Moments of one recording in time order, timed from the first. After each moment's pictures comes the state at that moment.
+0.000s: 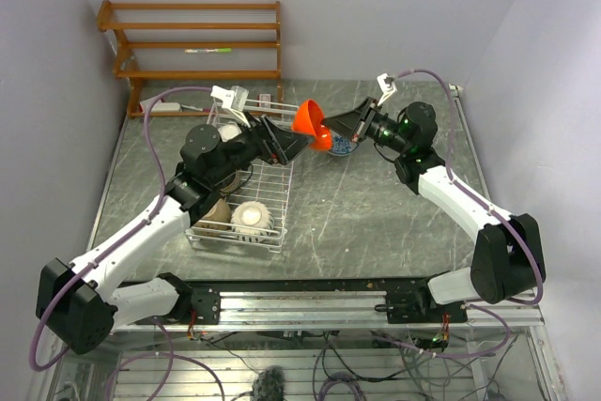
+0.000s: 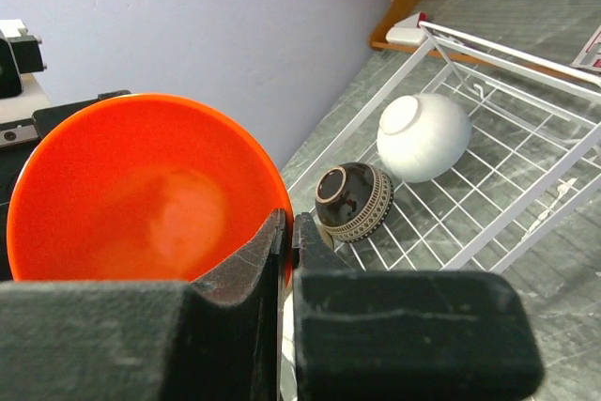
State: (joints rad) left arm -0.62 1.11 0.89 0.36 0.32 -0.76; right arm 0.34 1.40 0.95 0.54 -0.69 0.81
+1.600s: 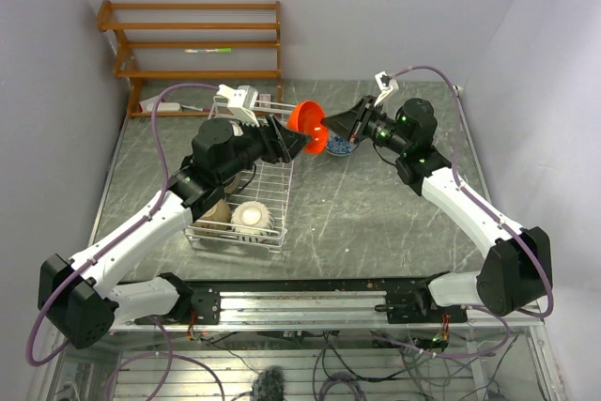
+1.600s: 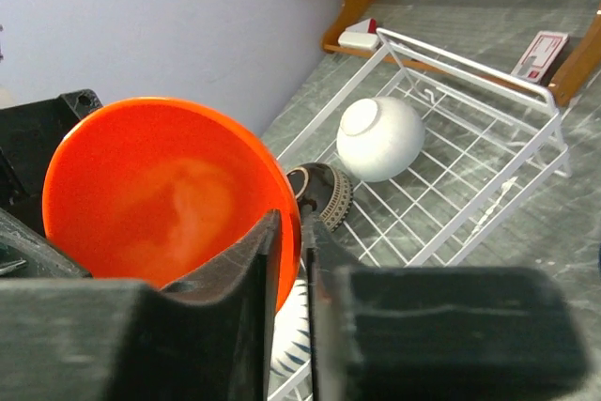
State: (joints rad) left arm -0.66 1.14 0.98 0.14 0.15 -0.64; right arm 0.39 1.33 1.00 0.32 -0.55 0.63
